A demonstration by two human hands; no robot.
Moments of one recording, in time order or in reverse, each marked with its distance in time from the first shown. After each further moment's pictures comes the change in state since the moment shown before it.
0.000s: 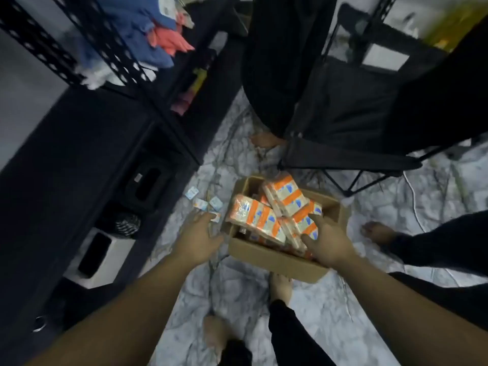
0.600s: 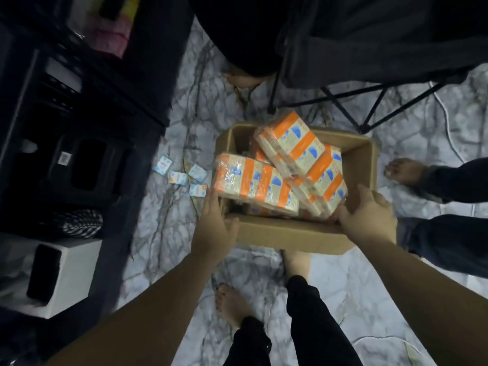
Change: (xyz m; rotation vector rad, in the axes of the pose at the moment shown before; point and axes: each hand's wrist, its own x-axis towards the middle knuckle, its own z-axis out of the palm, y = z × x) left_hand 0.119 -0.100 0.178 -0.046 -0.028 0.031; right_hand 0.077 0.103 0.147 0.044 0.254 0.517
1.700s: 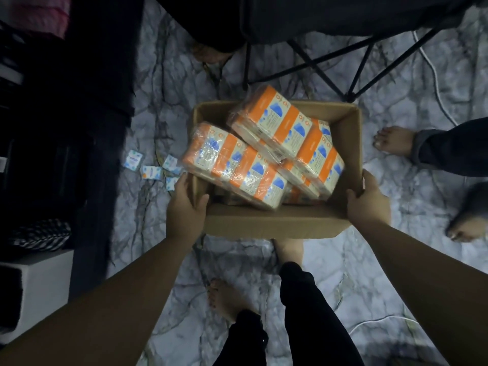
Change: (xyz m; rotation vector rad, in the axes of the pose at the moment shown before) left_hand 0.052 -0.028 0.030 -0.081 0.167 -0.022; right_hand 0.039 0.065 0.053 0.250 -0.003 0.213
